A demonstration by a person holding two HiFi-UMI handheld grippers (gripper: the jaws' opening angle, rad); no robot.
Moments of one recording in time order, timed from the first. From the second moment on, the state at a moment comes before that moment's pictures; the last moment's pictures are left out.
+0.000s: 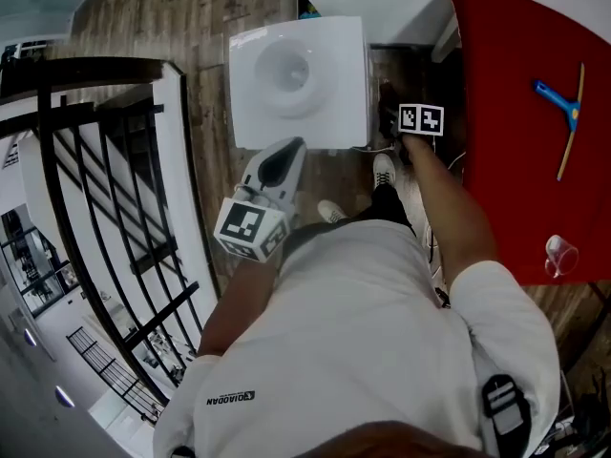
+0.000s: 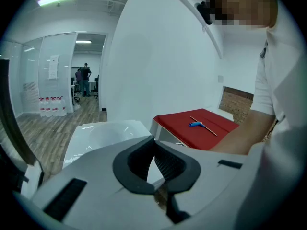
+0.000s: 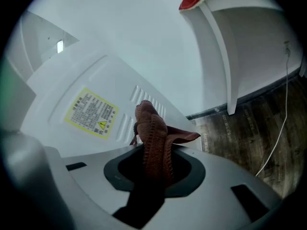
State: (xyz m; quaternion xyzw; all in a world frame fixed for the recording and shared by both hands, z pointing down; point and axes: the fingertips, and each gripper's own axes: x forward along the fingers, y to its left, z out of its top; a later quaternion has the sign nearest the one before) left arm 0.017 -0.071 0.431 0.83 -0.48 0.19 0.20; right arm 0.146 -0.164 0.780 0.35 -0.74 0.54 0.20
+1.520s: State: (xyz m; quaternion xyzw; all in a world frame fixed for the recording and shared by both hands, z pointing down) left arm -0.093 -0.032 0.380 0.80 -0.57 0.05 0.17; right arm 0.085 -0.148 0.487 0.28 -0.90 0.26 0.20
